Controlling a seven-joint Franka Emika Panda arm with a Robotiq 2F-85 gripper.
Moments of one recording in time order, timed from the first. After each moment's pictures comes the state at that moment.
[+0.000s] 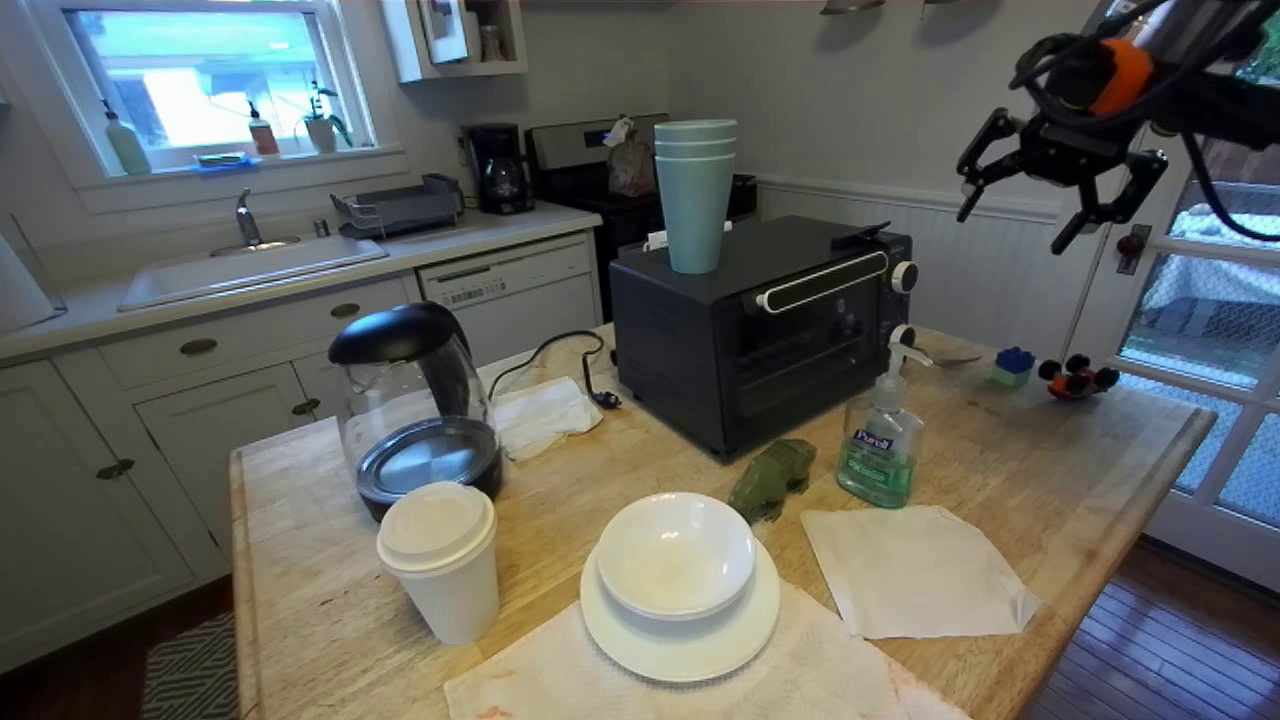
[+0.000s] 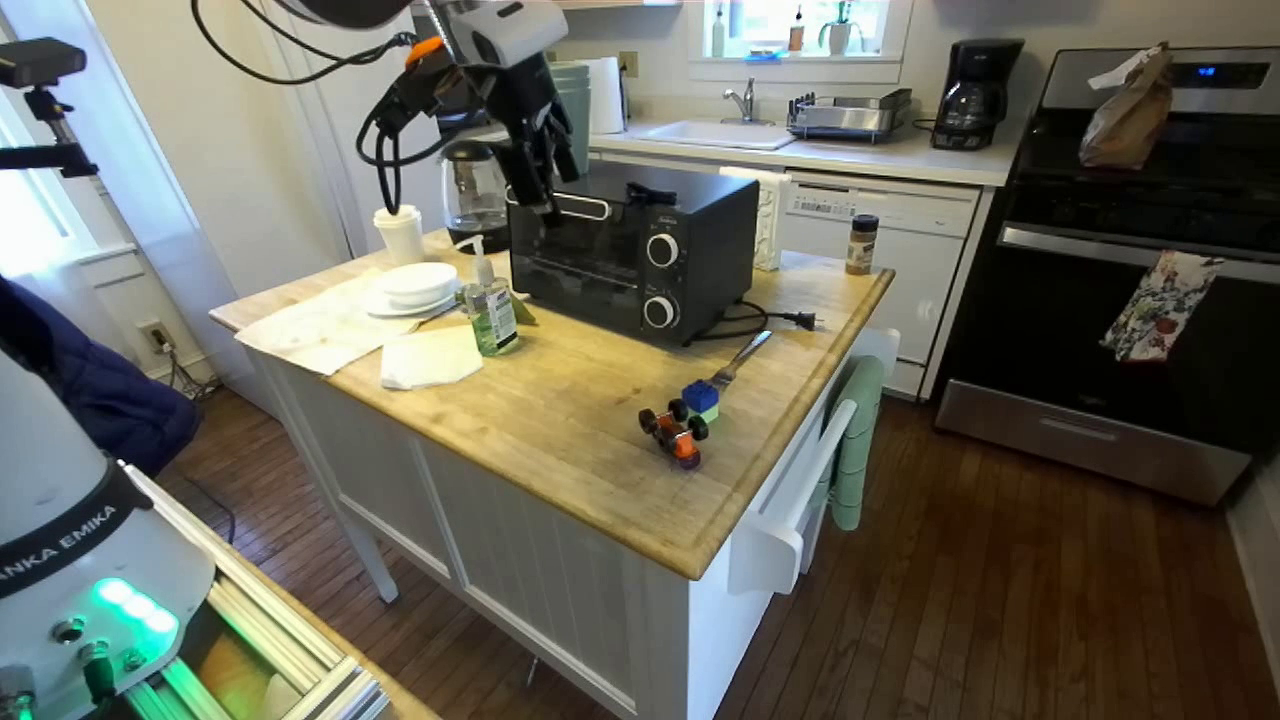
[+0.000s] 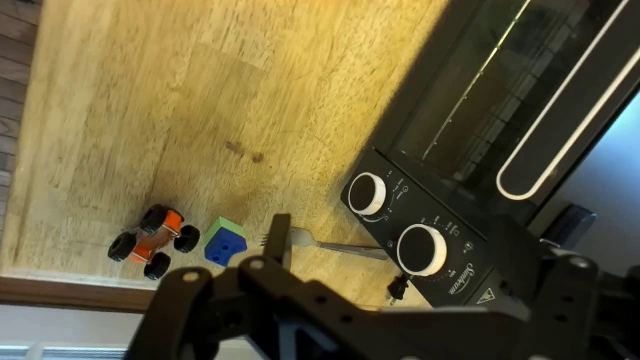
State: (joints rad) arm -0.26 -0.28 -0.08 -2.56 0.08 2.64 0.80
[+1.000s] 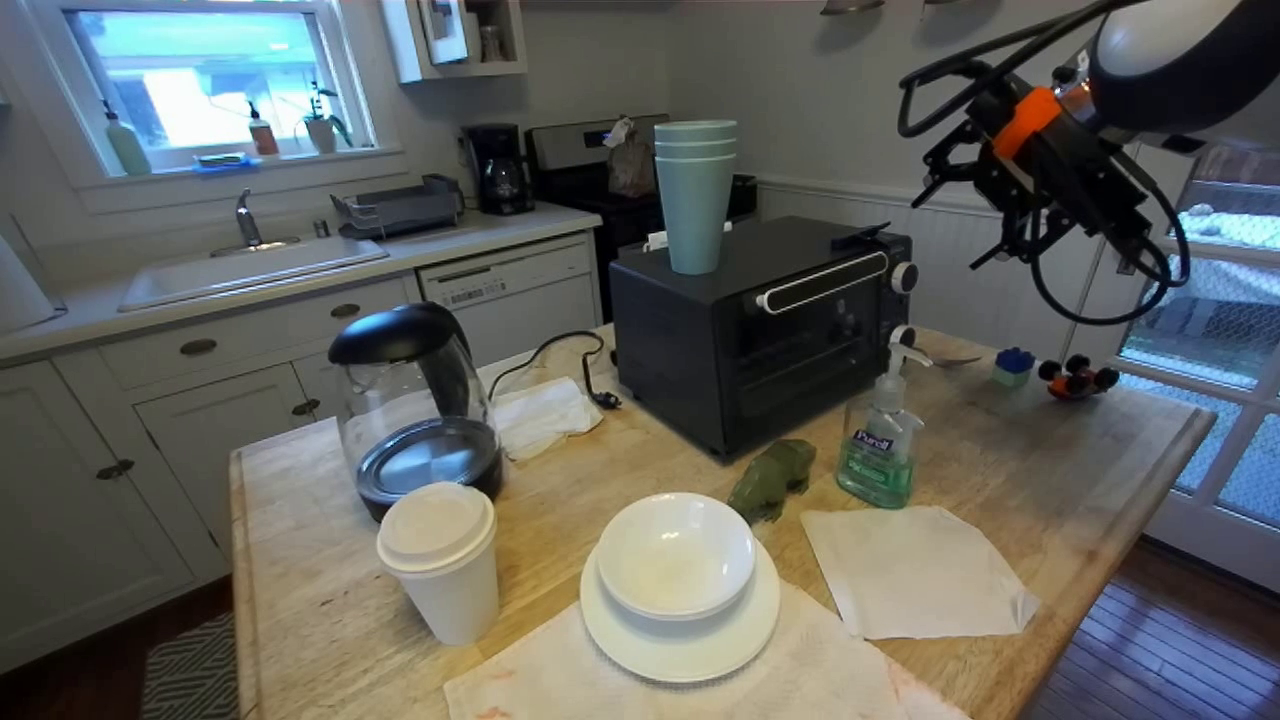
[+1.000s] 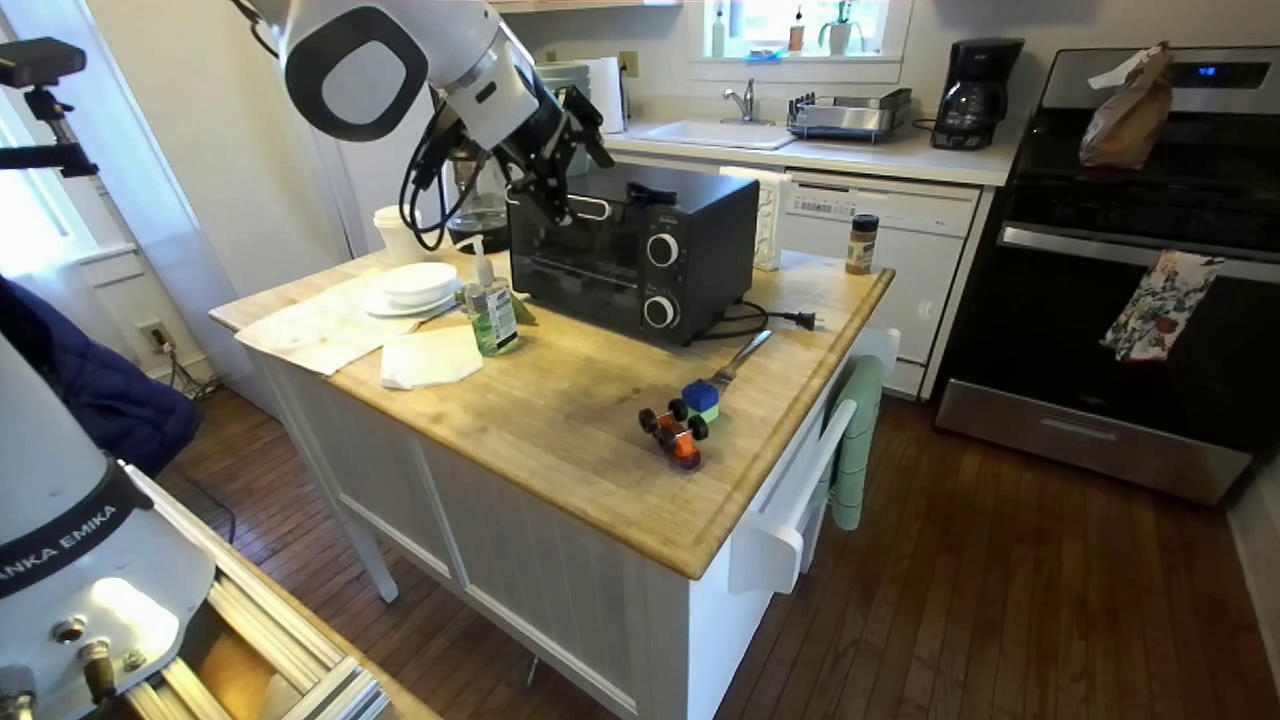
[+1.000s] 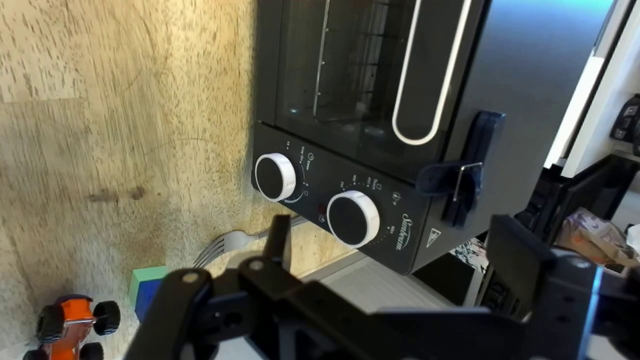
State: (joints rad) arm -0.12 -0.14 -0.09 -2.64 0.39 3.23 0.94
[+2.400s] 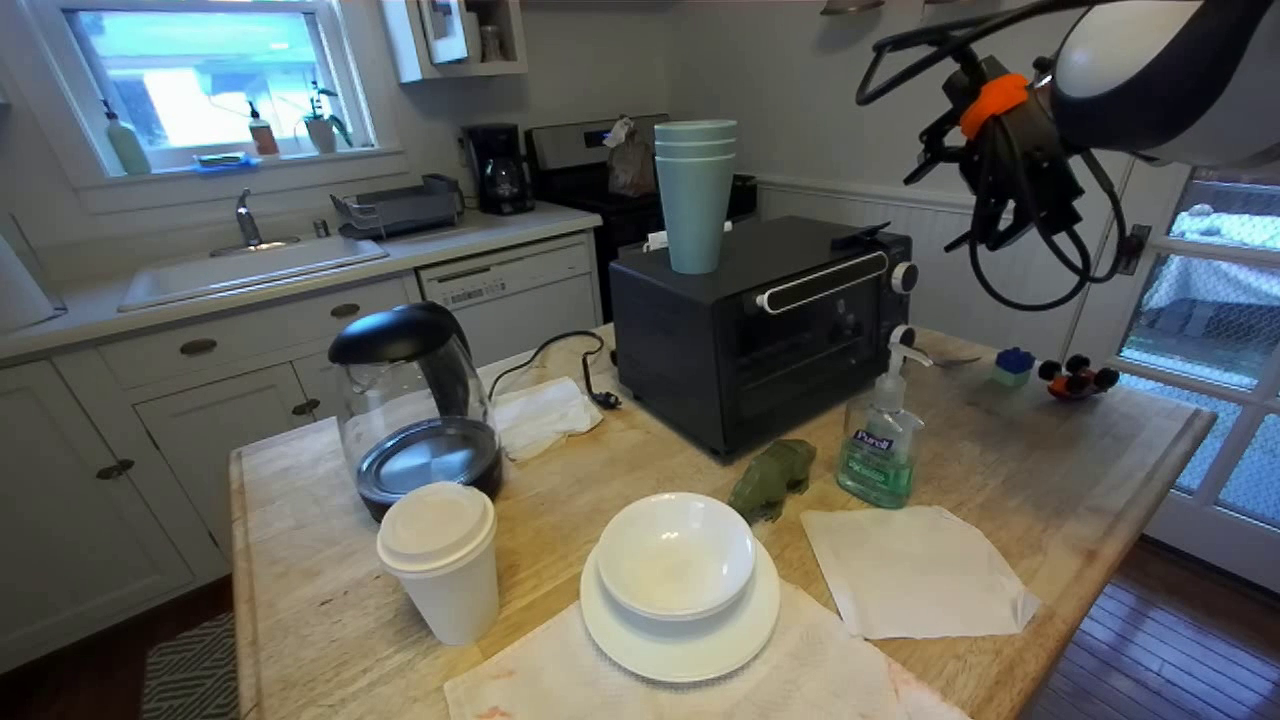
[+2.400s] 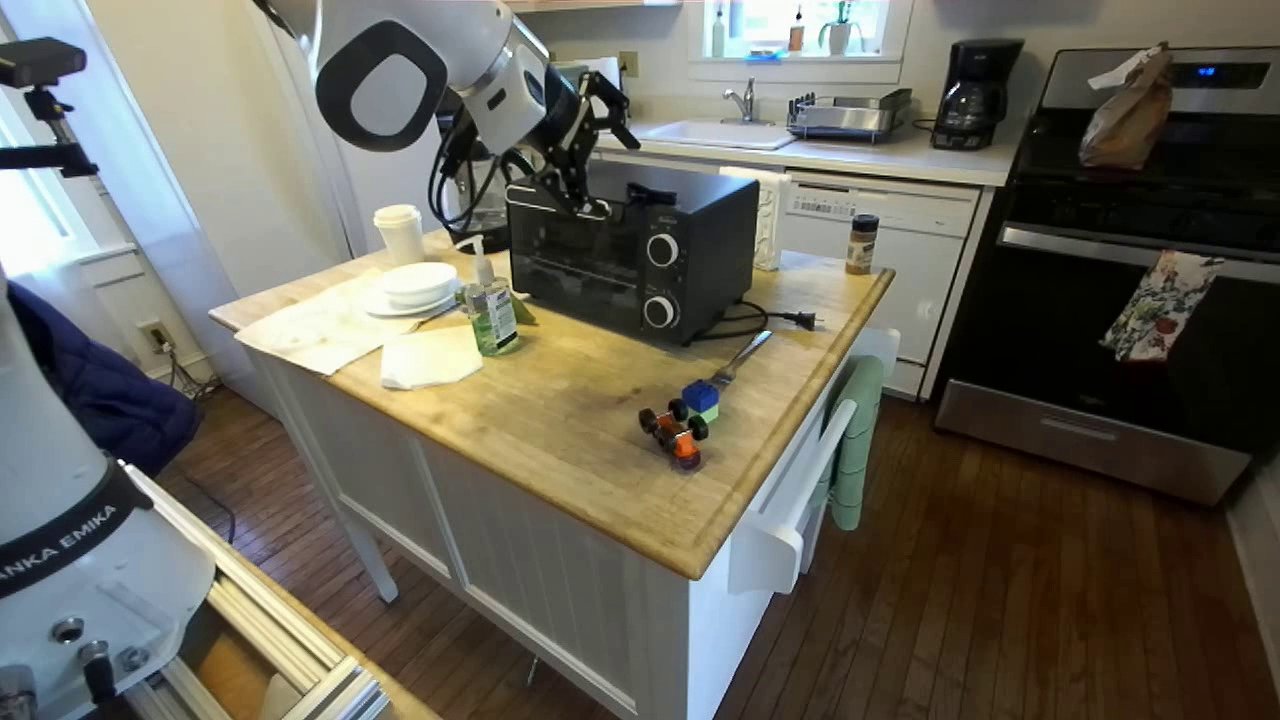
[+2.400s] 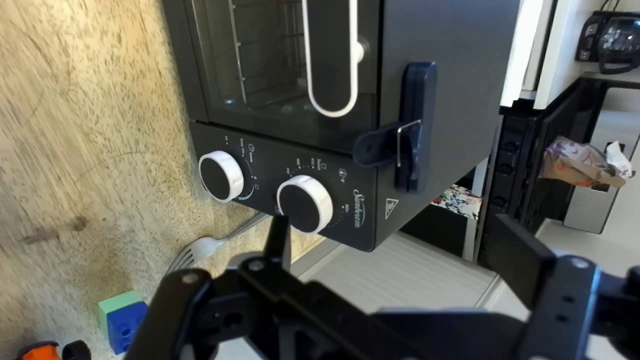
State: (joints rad) arm 0.20 -0.06 -0.41 -2.59 0.40 3.37 1.12
